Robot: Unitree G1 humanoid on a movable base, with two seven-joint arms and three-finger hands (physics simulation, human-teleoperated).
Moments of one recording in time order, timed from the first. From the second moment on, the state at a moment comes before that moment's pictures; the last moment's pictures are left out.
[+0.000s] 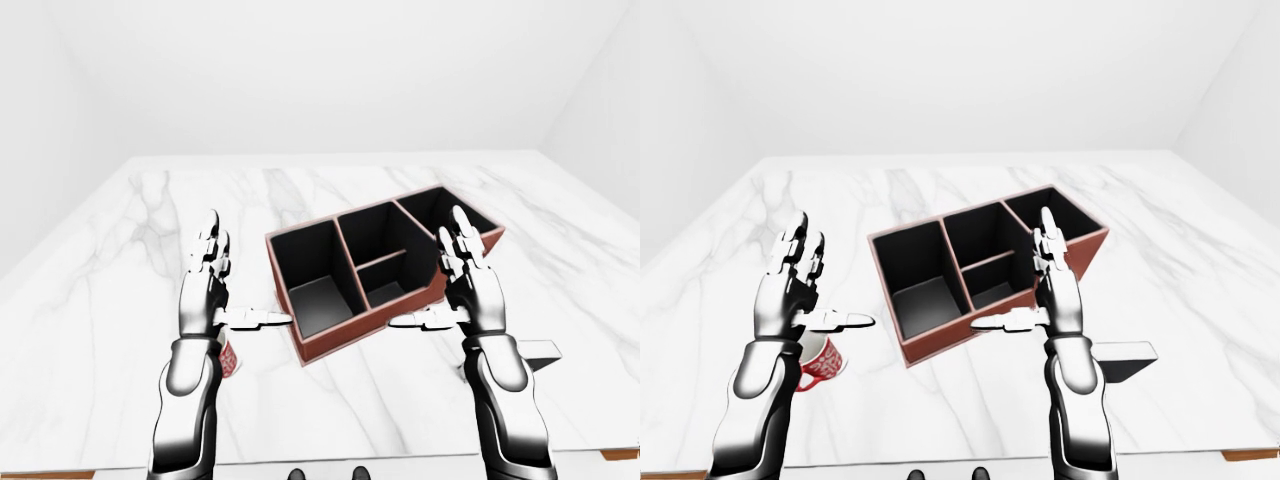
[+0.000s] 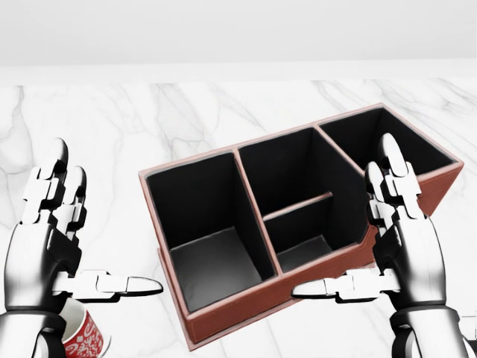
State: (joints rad) left arm 0.01 0.04 0.10 -0.35 -0.03 0.09 -0.09; right arm 0.05 -0.04 -0.11 -0.39 0.00 0.09 0.12
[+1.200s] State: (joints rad) left arm 0.01 0.04 0.10 -0.34 -0.03 0.09 -0.09; right arm 0.02 -0.11 -0.22 -0.46 -0.24 0.09 0.18
